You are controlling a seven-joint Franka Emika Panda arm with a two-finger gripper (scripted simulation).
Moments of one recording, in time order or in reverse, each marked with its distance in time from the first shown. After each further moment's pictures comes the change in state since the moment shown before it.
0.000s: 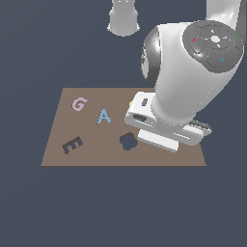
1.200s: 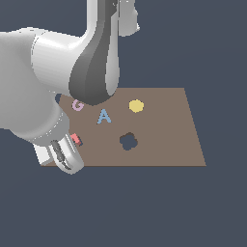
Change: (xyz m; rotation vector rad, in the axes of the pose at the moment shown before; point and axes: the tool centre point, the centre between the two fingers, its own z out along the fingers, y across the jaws) arm 0.123 0.236 -0.008 -0.001 0.001 0.626
